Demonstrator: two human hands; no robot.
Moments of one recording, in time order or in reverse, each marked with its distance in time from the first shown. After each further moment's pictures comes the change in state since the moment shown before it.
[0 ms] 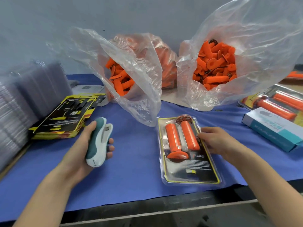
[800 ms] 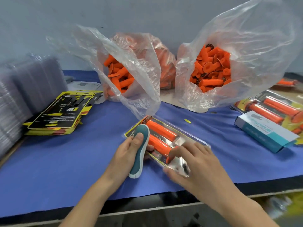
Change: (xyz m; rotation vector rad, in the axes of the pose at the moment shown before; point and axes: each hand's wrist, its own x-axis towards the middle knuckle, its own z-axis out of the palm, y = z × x) left_hand -0.014 -0.054 0.076 0.299 -0.143 0.217; right_hand -0.108 0.007 0.047 -0.882 0.271 -0.998
